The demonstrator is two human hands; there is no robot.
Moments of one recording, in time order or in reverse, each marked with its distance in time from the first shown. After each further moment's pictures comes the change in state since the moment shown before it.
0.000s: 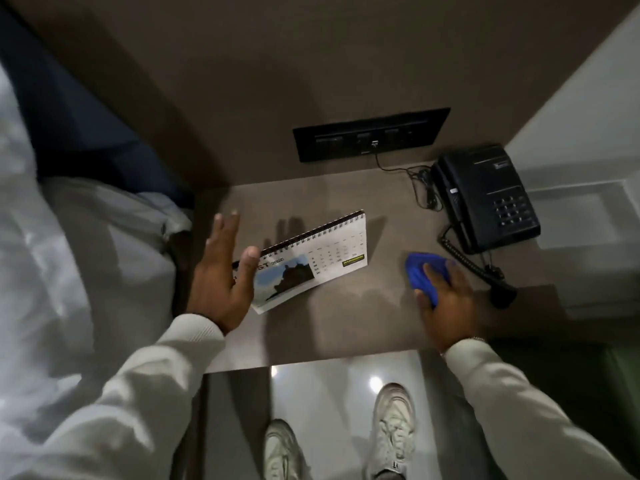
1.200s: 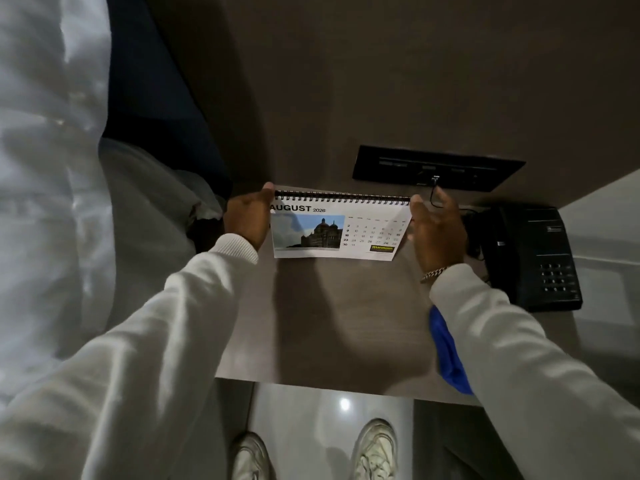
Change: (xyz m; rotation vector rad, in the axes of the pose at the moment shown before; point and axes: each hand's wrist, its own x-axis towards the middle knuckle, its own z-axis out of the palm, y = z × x) left_hand 0.116 -0.038 0.002 -0.718 0.150 -0.688; right_hand 0.103 -0.169 -0.038 0.863 0.227 -0.018
